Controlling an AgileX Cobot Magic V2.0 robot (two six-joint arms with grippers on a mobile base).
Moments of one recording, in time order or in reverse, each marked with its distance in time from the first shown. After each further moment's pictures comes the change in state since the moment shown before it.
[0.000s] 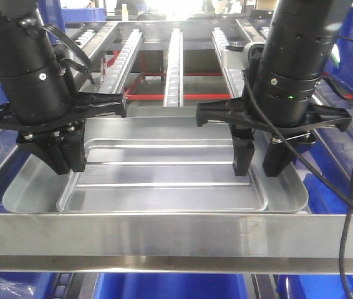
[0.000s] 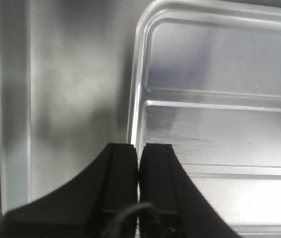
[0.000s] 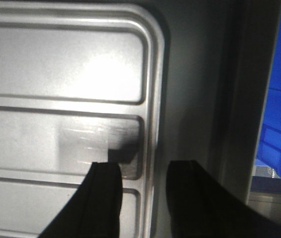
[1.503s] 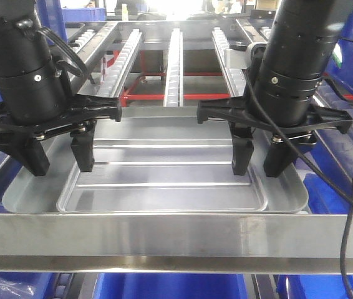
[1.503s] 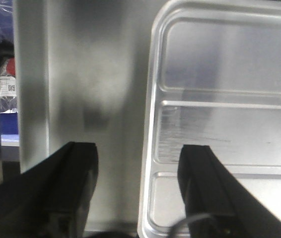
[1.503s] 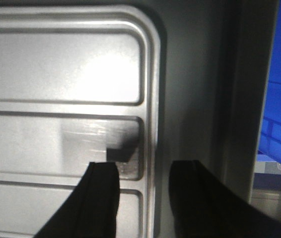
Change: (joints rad) left arm 0.000 0.000 0.000 0.043 0.023 0.000; right arm -0.010 0.000 0.000 0.038 -0.002 0.002
